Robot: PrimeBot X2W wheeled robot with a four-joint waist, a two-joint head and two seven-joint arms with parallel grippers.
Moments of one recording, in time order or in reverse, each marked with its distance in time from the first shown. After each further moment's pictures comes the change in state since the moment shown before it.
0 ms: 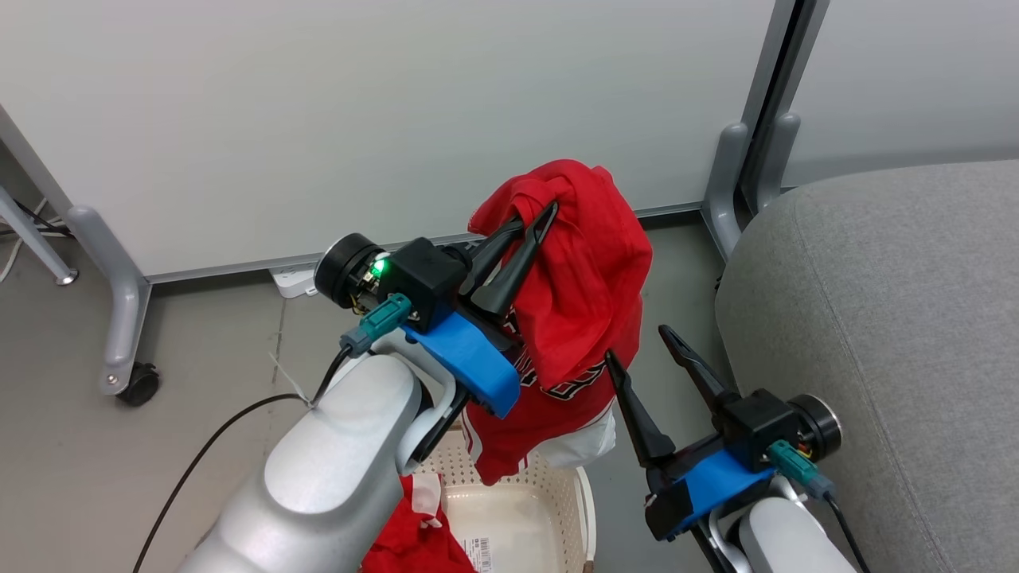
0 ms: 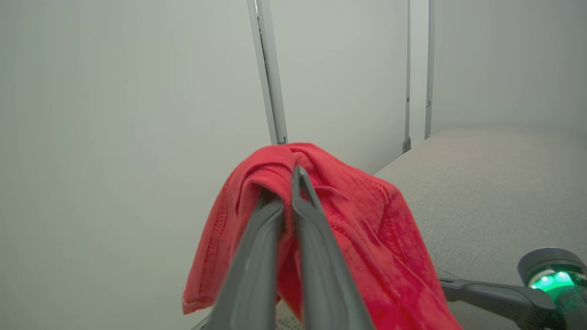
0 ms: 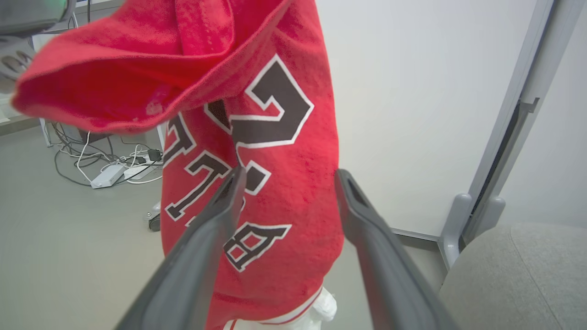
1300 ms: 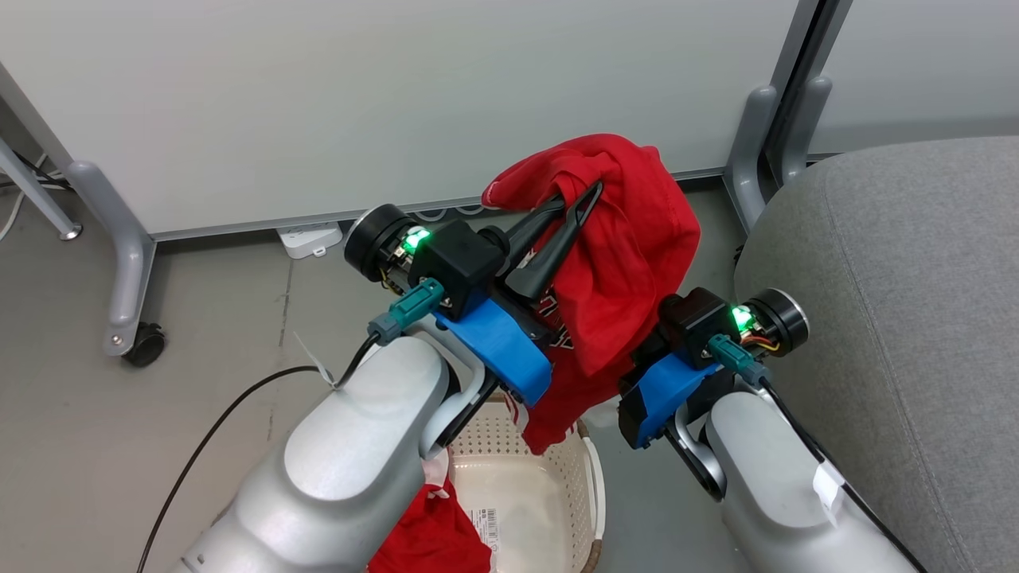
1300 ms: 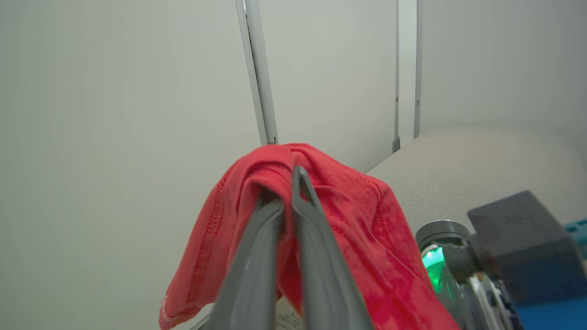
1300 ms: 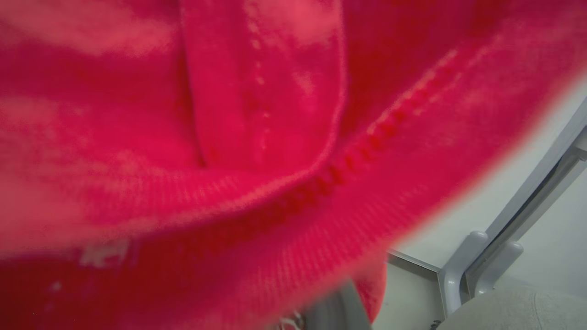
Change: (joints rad) left arm -0.058 -0.018 -0.051 -0.037 -0.008 0.003 0.004; right arm -0.337 0.009 0.103 0.303 -0.061 0.000 0.000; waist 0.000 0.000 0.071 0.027
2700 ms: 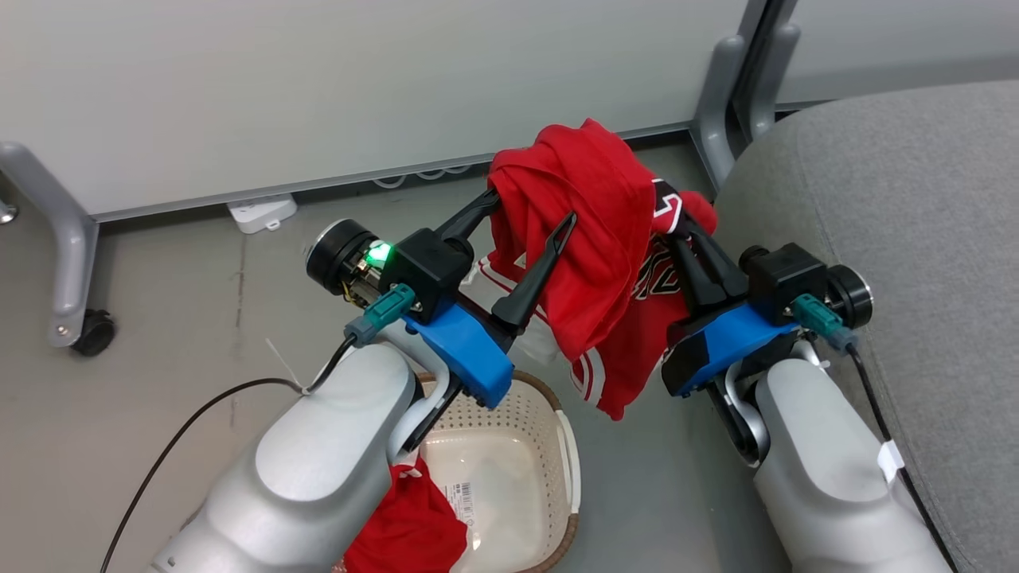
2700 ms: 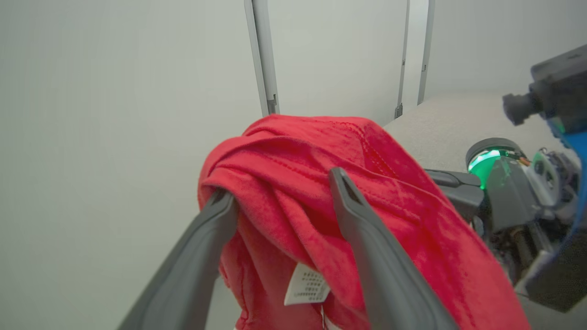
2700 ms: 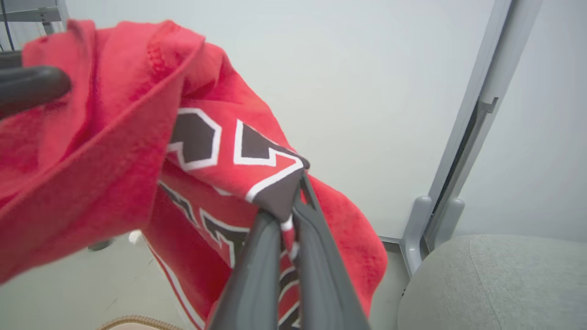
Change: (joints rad) left arm 0.003 0.058 -0.026 0.048 -0.014 0.026 -0.001; right arm 0.000 0.001 -0.175 -0.068 0.039 0.000 0.000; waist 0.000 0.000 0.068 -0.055
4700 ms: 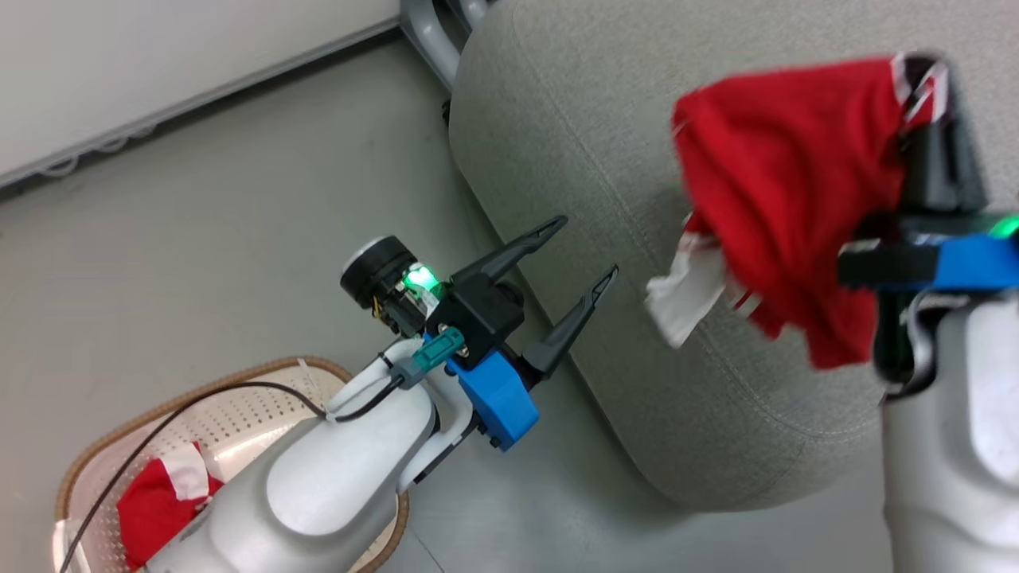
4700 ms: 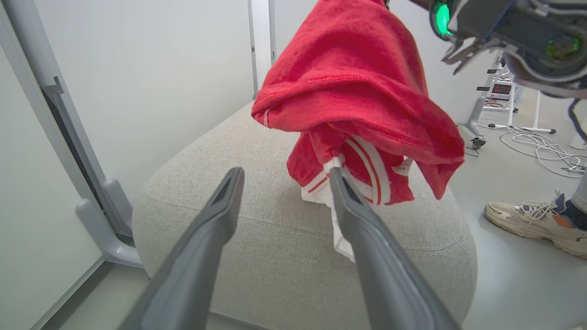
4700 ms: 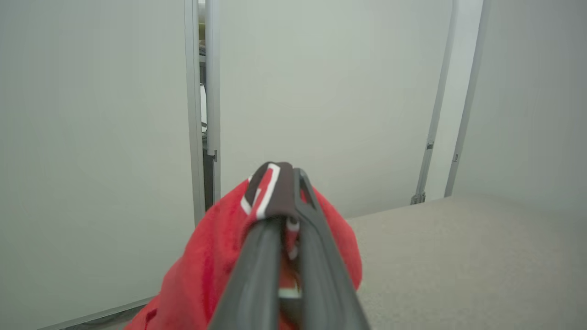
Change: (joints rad) left arm 0.012 0.056 -0.131 -0.118 0.039 0.007 0.053; right arm 0.046 0.000 -0.379 -0.366 0.018 0.000 0.000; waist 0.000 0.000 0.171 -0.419
